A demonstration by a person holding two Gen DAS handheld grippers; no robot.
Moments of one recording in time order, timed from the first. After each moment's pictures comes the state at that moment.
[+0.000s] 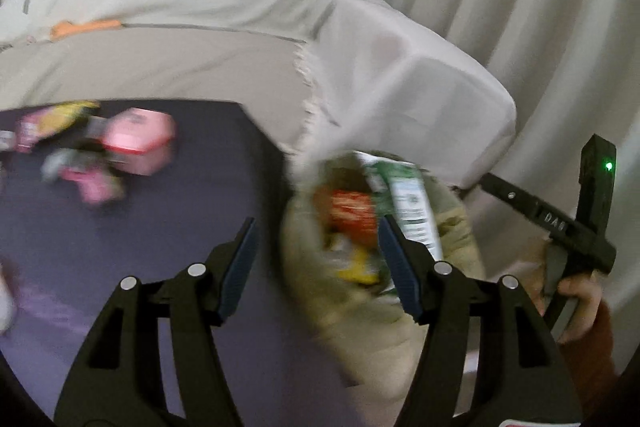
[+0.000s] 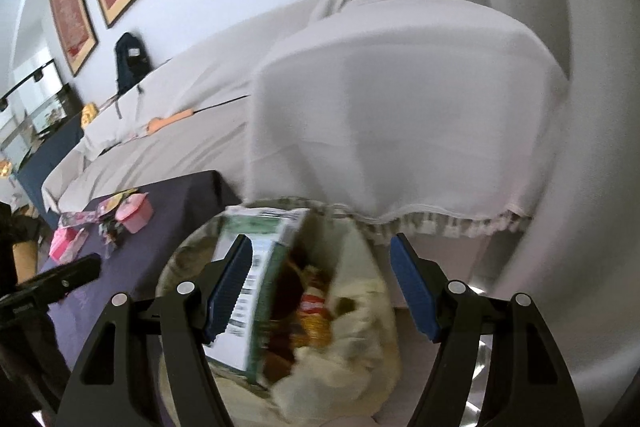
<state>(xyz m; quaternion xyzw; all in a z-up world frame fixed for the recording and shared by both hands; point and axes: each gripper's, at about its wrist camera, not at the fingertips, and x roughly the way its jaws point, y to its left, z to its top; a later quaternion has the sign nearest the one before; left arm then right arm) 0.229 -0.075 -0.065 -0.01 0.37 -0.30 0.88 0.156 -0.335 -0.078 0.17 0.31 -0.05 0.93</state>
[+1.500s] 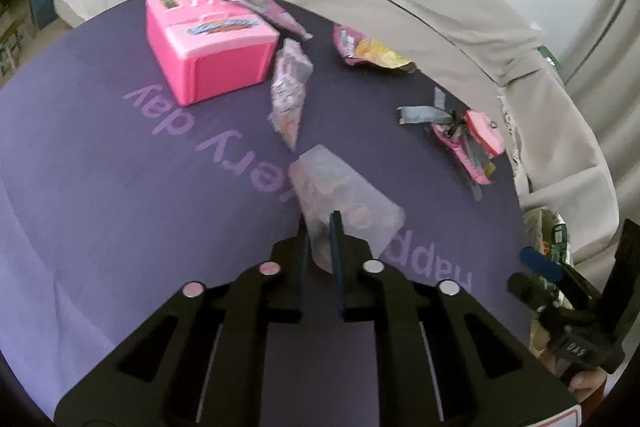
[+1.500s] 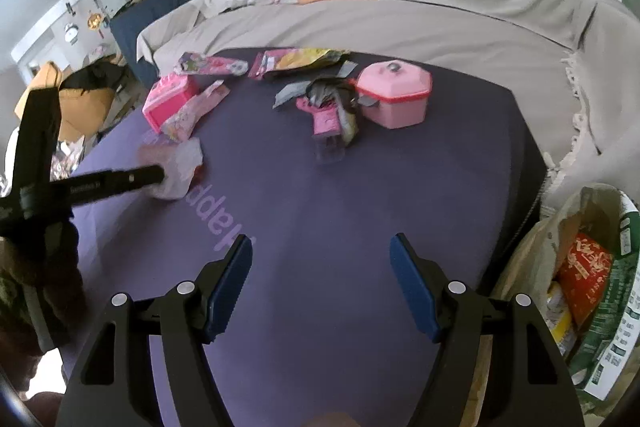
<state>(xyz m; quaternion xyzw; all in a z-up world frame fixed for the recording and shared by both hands) 0.267 0.185 -0.109 -0.15 0.46 -0.07 0.87 0.251 -0.044 -0.103 0.03 0.44 0.18 0.88</state>
